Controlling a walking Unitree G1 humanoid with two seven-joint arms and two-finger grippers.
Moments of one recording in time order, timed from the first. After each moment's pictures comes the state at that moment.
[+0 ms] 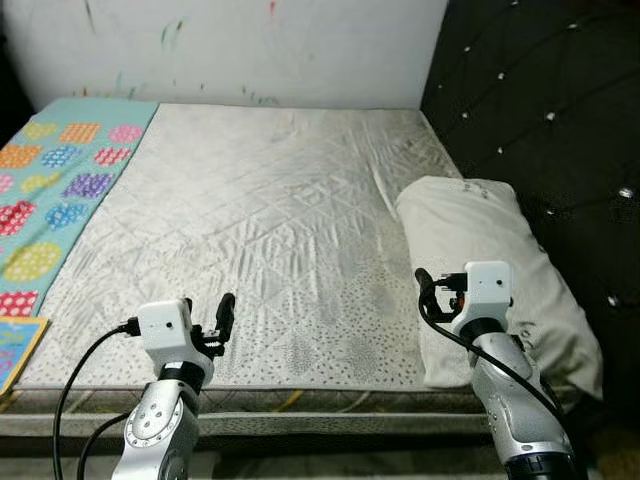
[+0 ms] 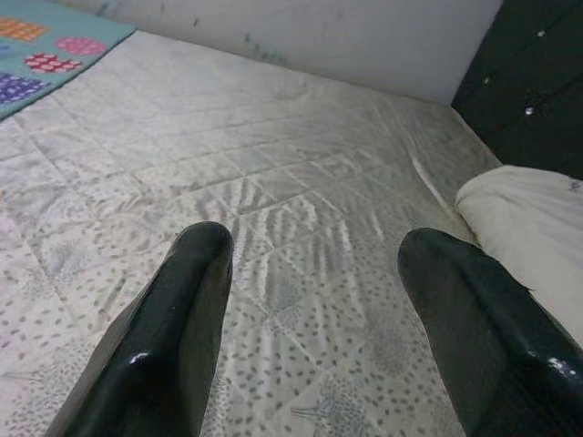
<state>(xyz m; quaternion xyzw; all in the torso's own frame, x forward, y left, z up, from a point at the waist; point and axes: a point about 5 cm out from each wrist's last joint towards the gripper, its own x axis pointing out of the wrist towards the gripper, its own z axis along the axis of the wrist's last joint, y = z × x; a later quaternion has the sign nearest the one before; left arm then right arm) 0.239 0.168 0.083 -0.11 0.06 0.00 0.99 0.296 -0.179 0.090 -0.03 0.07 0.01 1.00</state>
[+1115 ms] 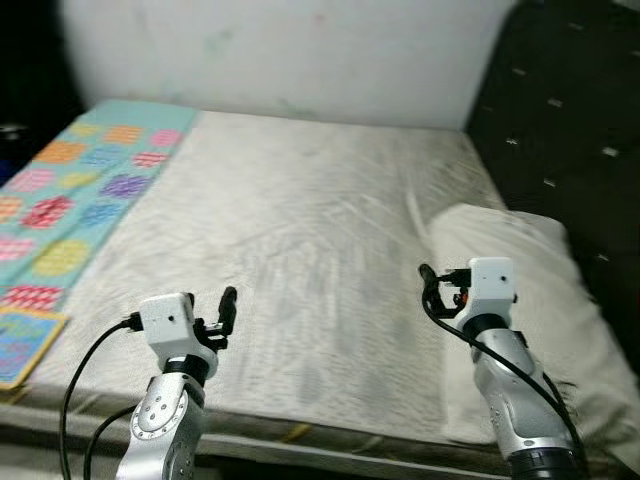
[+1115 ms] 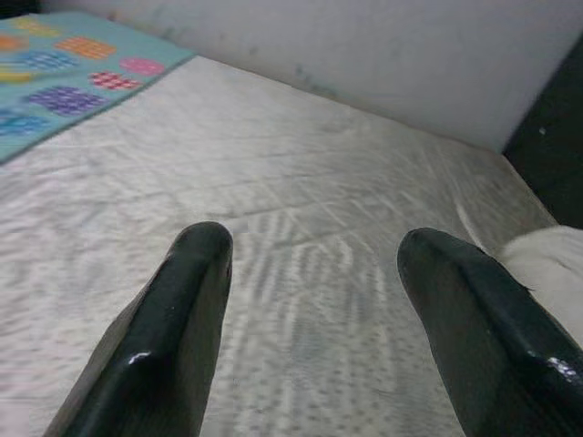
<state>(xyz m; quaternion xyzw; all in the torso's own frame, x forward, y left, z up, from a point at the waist) 0.244 0.166 0.085 -0.12 0.06 0.01 0.99 0.298 -0.179 0.092 -0.03 0.06 0.01 1.00</state>
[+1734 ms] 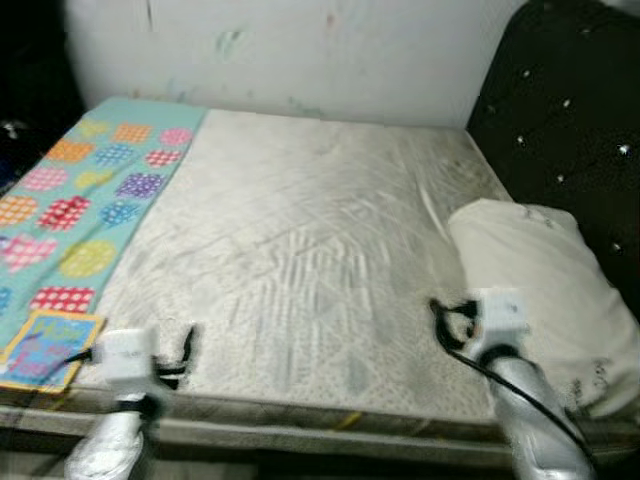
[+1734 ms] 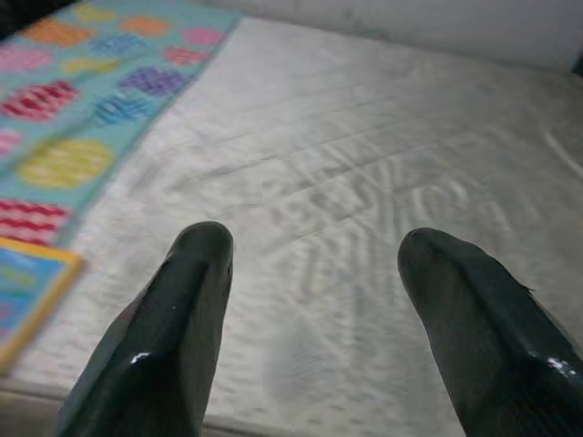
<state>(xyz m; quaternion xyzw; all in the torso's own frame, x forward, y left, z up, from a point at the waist) 0.208 0.213 0.070 -0.04 0.10 0.03 0.99 0.274 -0.191 0.075 -0.03 0.12 0.03 0.99</state>
